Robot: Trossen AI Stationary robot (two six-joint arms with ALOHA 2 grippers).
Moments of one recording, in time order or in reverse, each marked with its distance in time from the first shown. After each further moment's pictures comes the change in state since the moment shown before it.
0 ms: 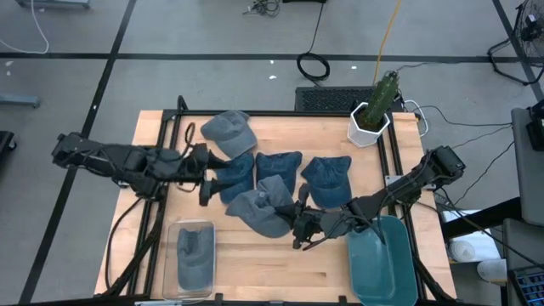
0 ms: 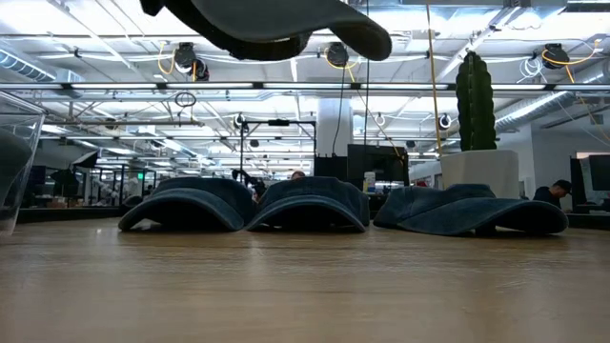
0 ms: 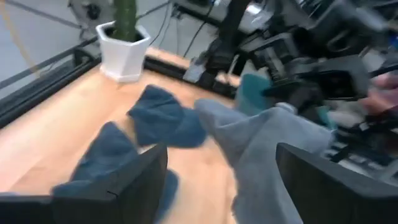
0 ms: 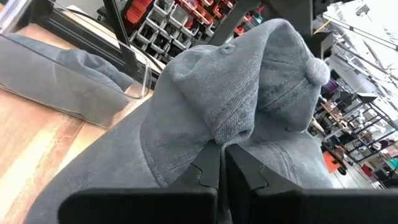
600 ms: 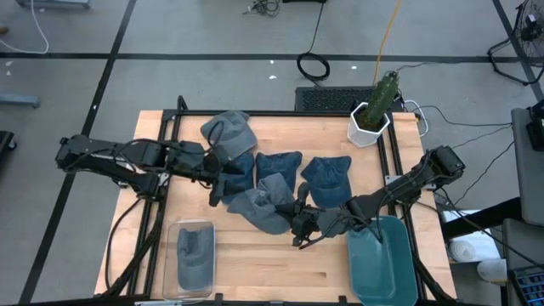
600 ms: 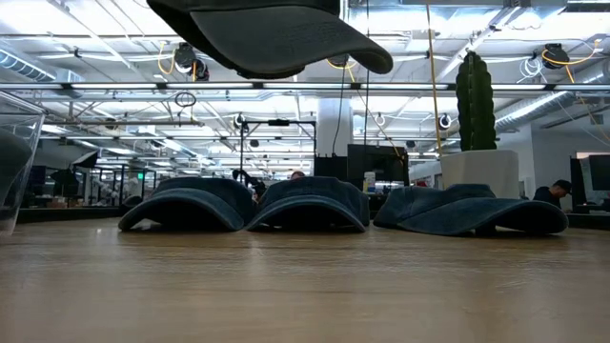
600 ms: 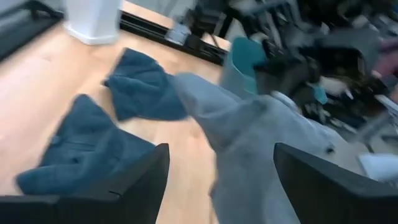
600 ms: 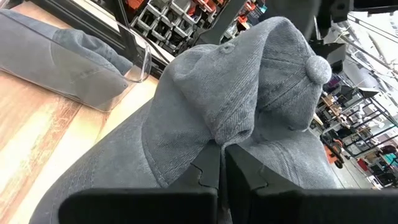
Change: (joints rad) left arm 0.129 0.147 0.080 -0.049 0.293 0.010; right arm -0.013 0.000 0.000 -0.057 0.001 0.007
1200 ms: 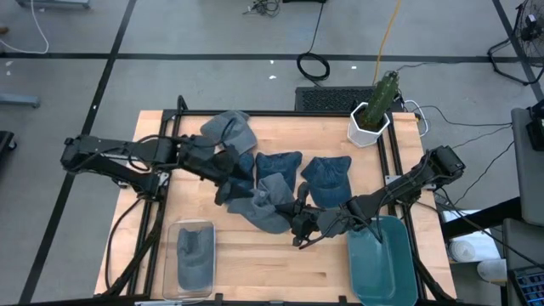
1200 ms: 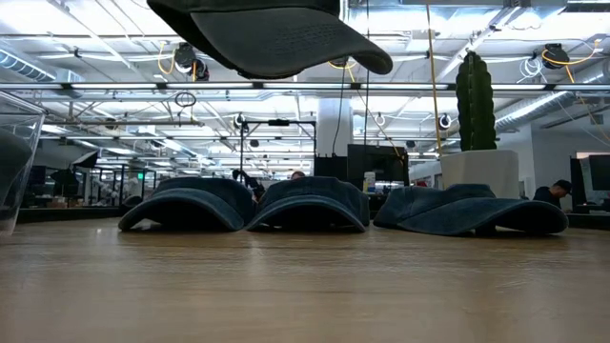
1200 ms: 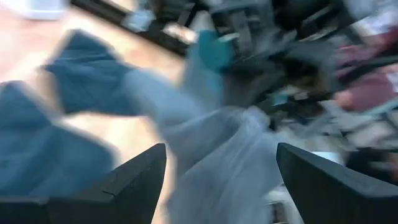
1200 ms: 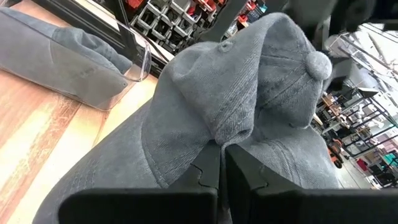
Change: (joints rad) left arm 0.055 0.091 0.040 0.099 0.242 -0.106; right arm -0.002 0.000 0.000 -0.005 0.000 -0.003
